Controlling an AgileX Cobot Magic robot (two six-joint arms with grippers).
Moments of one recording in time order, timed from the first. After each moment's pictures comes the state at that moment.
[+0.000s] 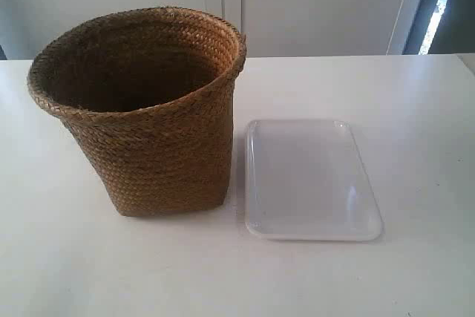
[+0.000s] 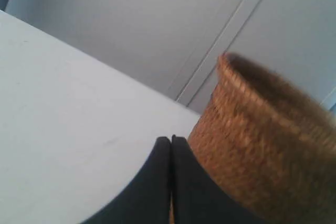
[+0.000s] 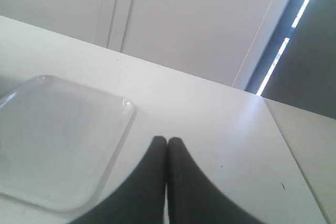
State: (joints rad) left arm 0.06 0.00 0.02 -0.17 0.02 -0.43; right arm -0.04 0.01 0.00 -0.01 0.18 -0.23
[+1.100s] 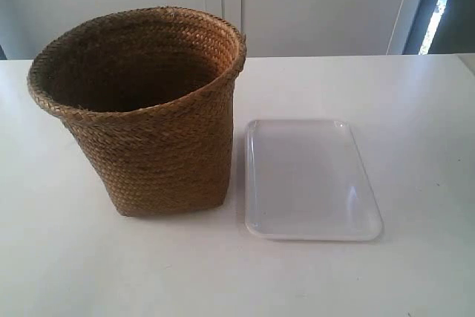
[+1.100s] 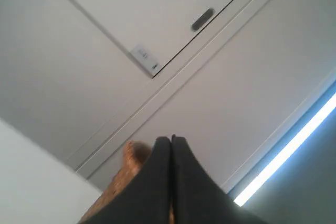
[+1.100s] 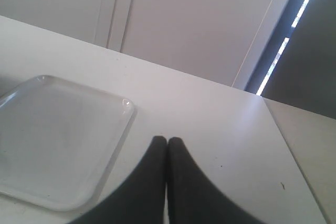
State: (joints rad) left arm 0.06 0.00 0.02 0.00 -0.30 -0.89; right arm -0.04 0.01 0.00 -0.01 0.18 -0.23
